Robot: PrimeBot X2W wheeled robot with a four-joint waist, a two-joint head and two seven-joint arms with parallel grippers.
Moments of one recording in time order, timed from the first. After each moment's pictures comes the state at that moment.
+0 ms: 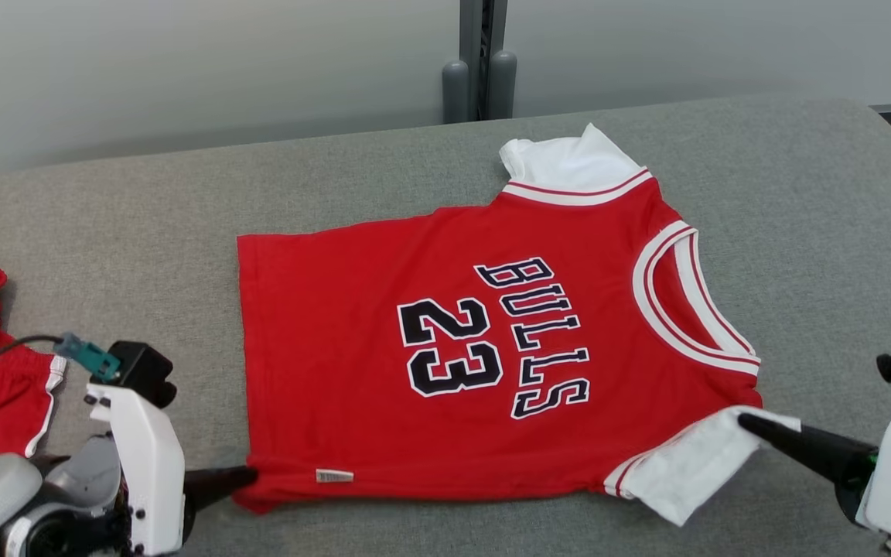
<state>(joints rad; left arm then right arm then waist) -0.50 0.90 -0.98 -0.06 -1.49 0.06 0.59 -0.58 -1.03 1.16 -0.04 1.66 0.13 0.09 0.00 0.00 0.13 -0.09</state>
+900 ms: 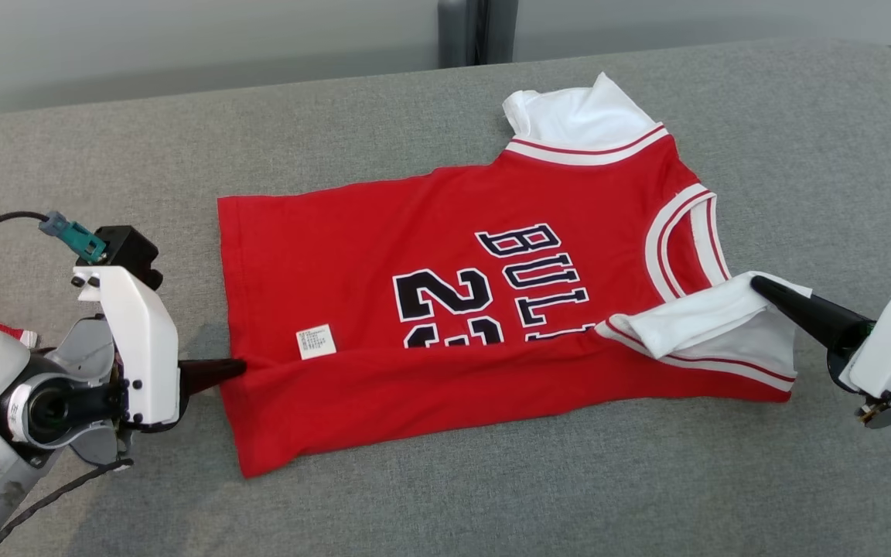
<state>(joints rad) -0.73 0.77 -0.96 0.22 -1.50 0.02 0.73 -0.77 -0.88 1.12 0.21 1.72 0.13 0.05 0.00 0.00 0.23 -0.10</state>
